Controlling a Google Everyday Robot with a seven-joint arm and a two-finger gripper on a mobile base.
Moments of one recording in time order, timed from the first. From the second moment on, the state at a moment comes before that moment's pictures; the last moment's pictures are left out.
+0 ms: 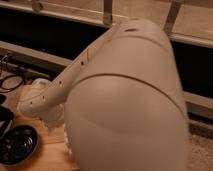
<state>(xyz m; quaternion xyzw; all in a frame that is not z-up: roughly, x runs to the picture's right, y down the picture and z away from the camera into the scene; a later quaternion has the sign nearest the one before) -0.198 0.171 0.660 -0.23 0.20 0.55 0.78</state>
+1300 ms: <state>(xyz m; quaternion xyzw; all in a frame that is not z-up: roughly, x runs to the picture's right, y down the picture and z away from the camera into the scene) -0.200 0.213 0.736 -0.25 0.20 0.54 0.78</state>
